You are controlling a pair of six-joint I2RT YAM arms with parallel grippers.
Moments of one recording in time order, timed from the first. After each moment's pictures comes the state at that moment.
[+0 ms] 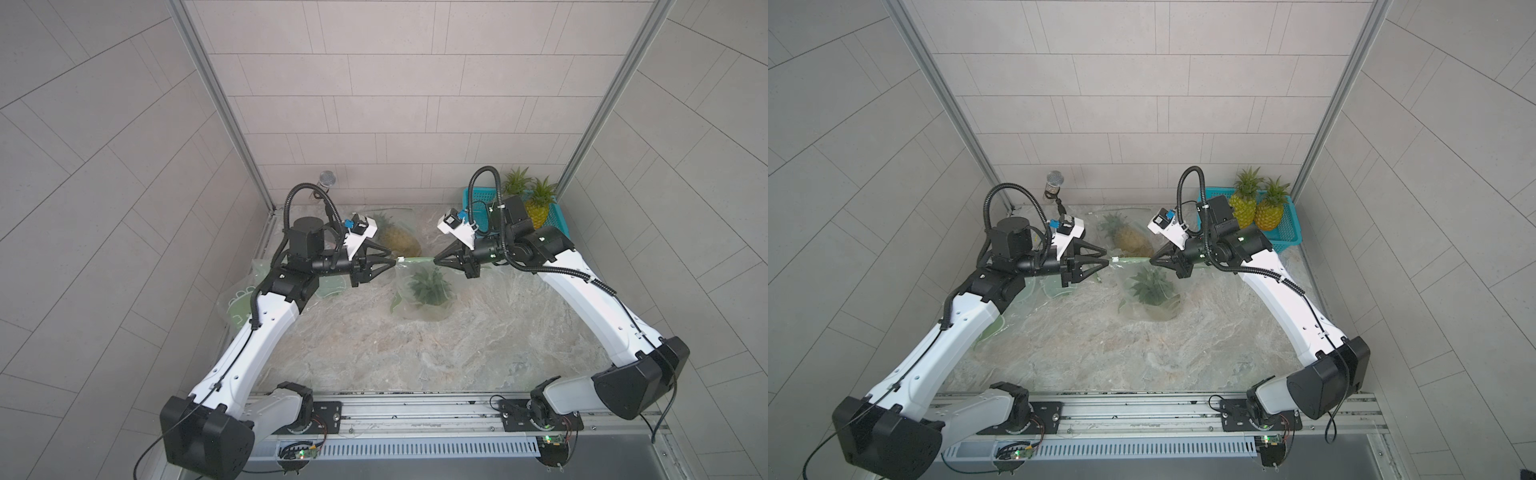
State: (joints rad) left arm -0.27 1.14 1.07 -0.27 1.05 0.13; right arm 0.40 1.41 1.51 -0.87 -0.81 -0.36
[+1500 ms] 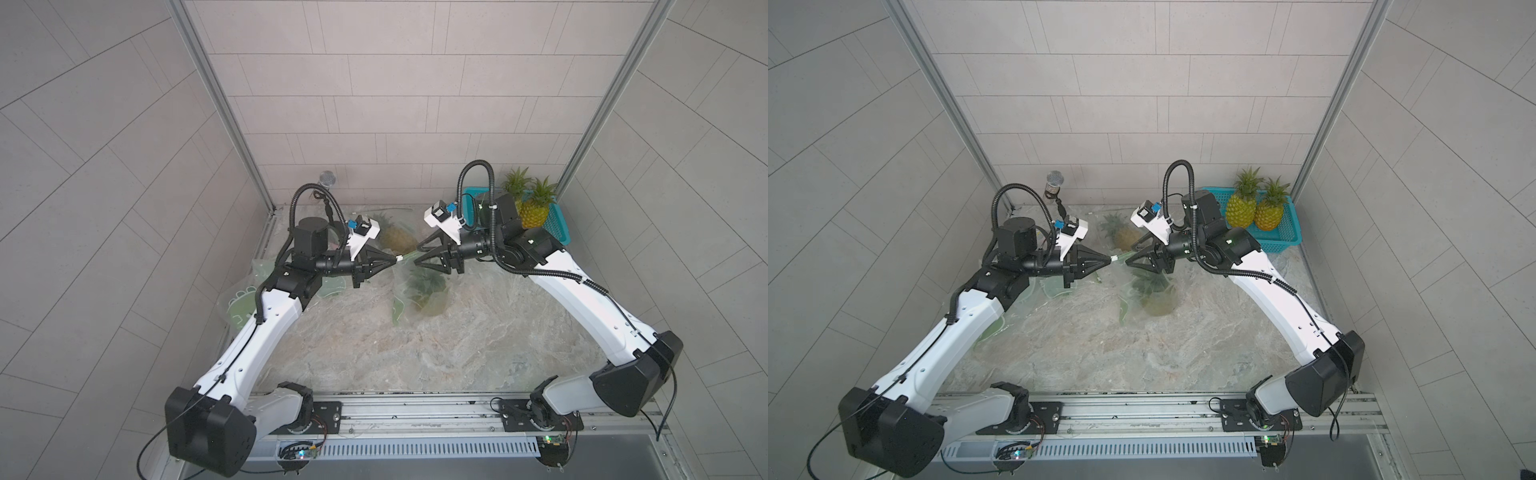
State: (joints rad) left arm -0.28 1.17 1.06 -0.26 1.09 0.11; right arm 0.51 1.46 1.57 -0.65 -0.87 -0.21
